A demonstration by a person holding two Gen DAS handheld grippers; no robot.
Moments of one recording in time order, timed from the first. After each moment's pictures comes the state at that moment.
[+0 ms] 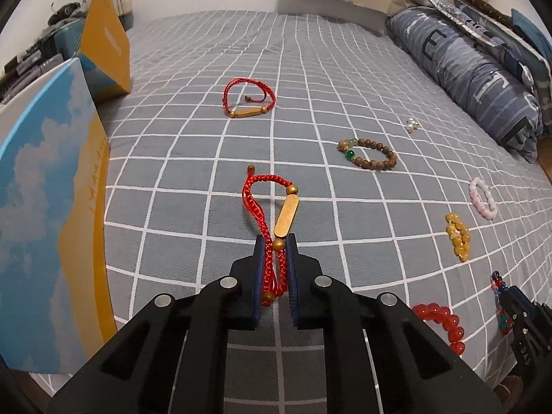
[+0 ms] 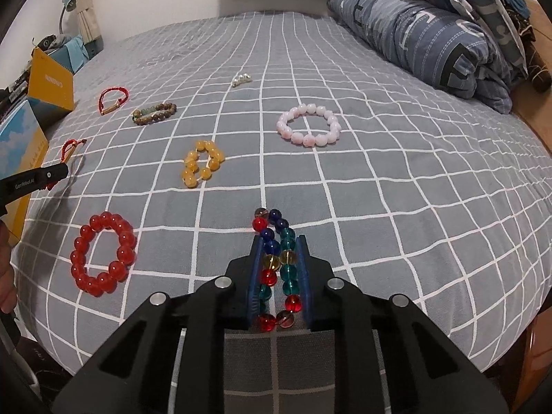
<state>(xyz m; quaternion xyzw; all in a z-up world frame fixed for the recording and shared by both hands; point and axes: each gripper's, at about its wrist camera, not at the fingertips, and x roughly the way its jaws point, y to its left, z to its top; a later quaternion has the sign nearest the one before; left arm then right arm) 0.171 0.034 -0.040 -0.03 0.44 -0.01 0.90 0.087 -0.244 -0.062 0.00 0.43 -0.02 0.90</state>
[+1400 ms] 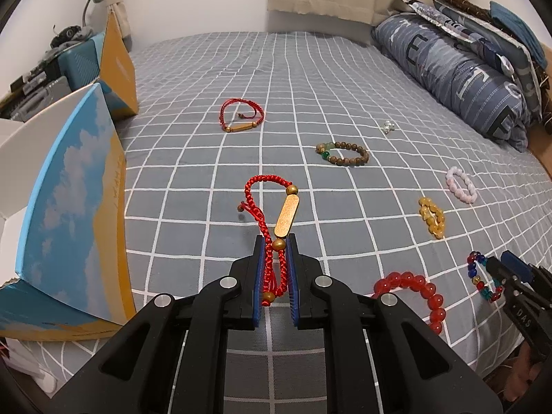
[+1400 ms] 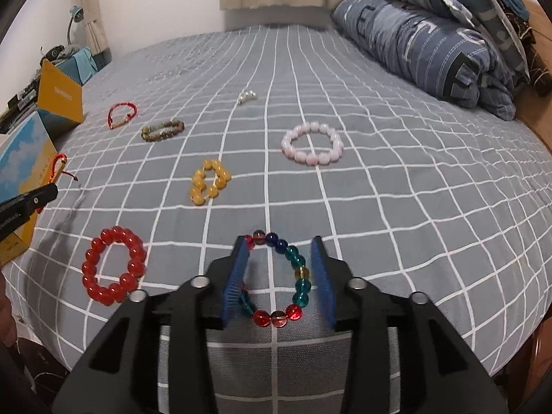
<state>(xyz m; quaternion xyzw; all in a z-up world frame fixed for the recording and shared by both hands) 0.130 0.020 -0.022 0.00 0.41 -0.01 0.91 0.087 -0.248 -0.055 0.01 0.41 -0.01 0.91</state>
